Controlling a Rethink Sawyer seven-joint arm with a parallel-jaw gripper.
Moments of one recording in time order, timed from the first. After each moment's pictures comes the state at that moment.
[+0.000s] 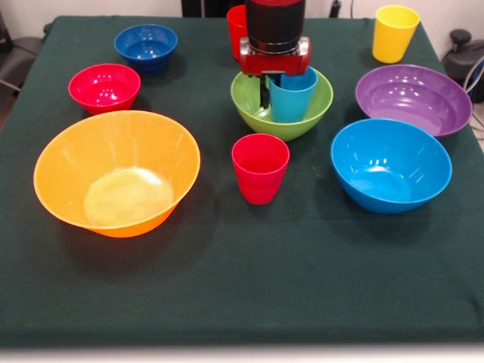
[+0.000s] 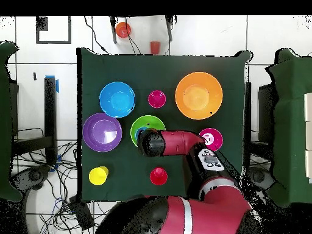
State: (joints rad) arm -0.35 -0.47 0.15 1.74 -0.30 0.30 1.83
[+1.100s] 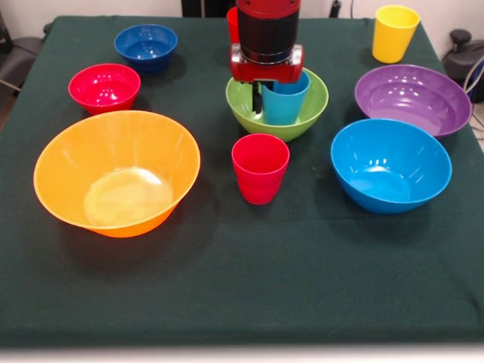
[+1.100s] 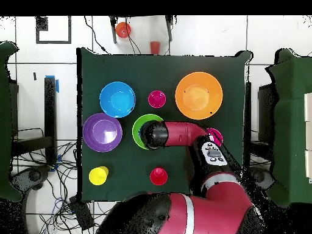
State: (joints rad) arm -0.36 -0.45 0.16 1.66 -0.29 0.43 1.83
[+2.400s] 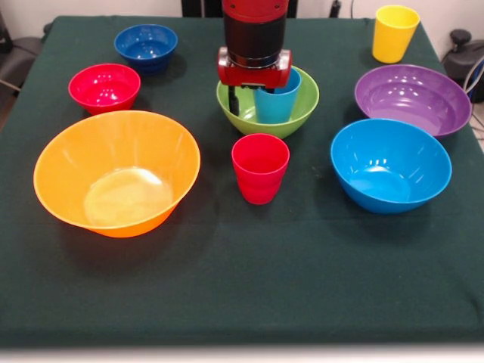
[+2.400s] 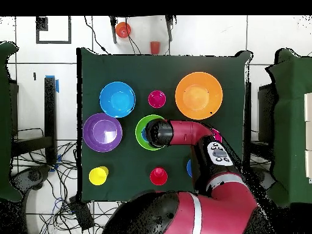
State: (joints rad) arm -0.38 -0.44 0.15 1.64 -0.29 0.43 1.83
